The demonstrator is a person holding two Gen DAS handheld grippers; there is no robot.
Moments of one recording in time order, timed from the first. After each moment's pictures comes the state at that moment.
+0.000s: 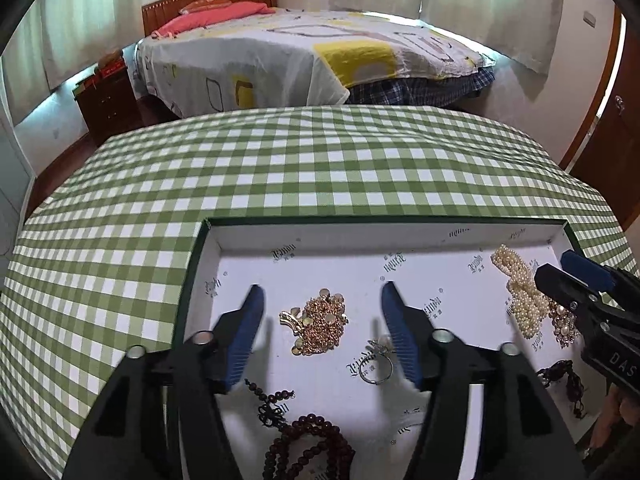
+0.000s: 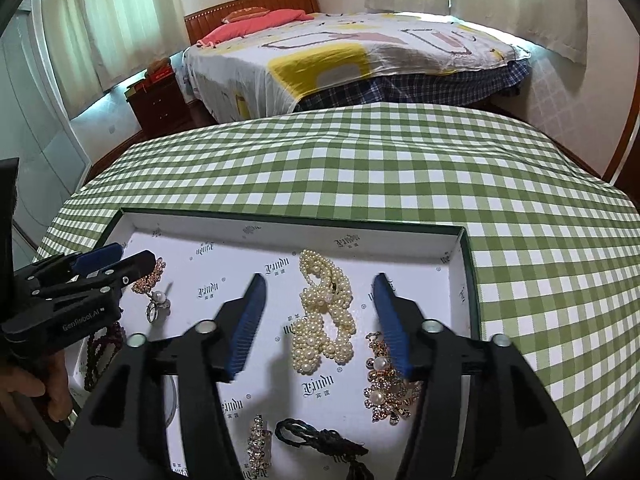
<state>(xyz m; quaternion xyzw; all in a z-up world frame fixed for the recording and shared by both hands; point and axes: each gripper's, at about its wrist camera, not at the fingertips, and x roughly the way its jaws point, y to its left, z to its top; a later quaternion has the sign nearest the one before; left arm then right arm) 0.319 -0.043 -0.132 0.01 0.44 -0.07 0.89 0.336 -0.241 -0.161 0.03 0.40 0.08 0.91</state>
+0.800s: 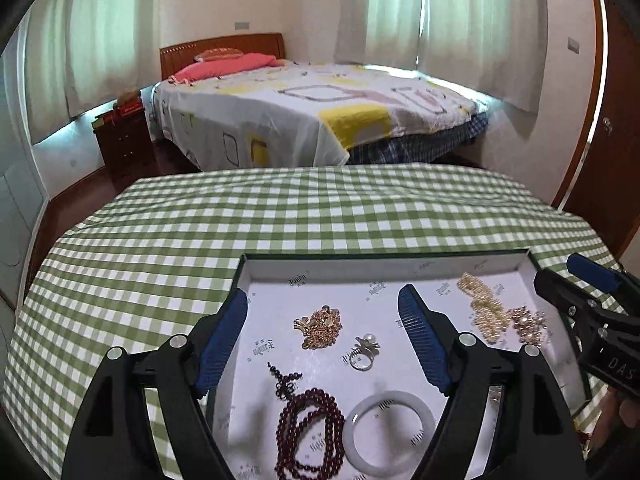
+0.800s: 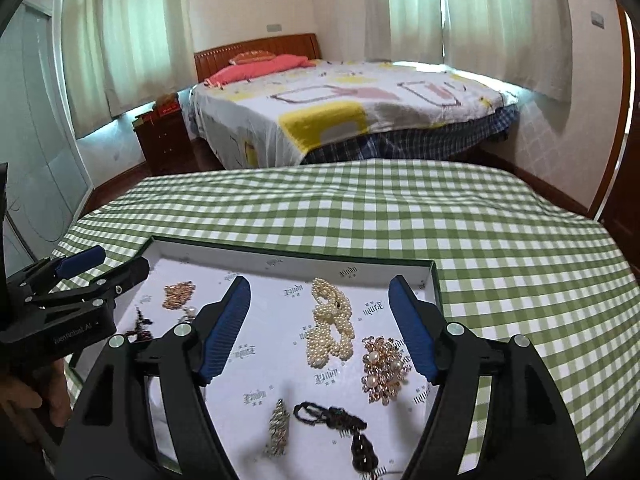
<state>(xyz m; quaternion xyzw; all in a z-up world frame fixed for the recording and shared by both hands) 0.263 -0.036 -0.081 0.01 0.35 -0.06 0.94 0.280 -0.238 -0.117 0.01 0.31 0.07 0.95</state>
